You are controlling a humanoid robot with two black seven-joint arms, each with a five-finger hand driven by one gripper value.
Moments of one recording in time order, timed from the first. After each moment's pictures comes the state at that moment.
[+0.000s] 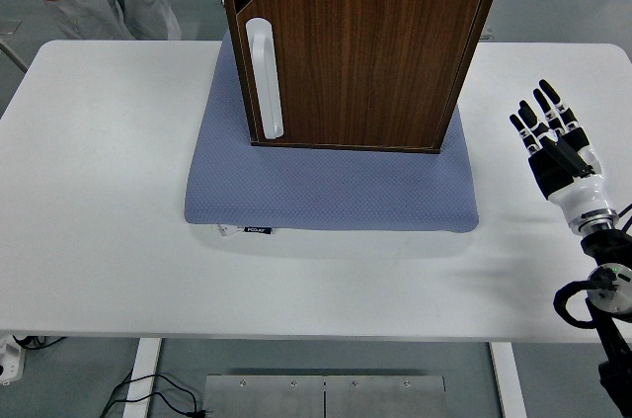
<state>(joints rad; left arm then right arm) 0.15 0.00 -0.17 -0.19 0.09 0.12 -0.04 0.22 -0.11 1.44 1.20 -0.54 0.17 0.17</state>
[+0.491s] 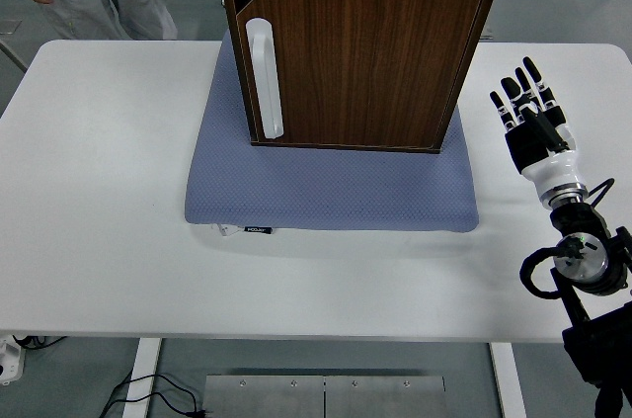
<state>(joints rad) 0.15 0.00 -0.17 -0.19 0.09 0.12 -0.04 0.34 -0.01 1.44 1.09 -0.49 0.14 0.19</state>
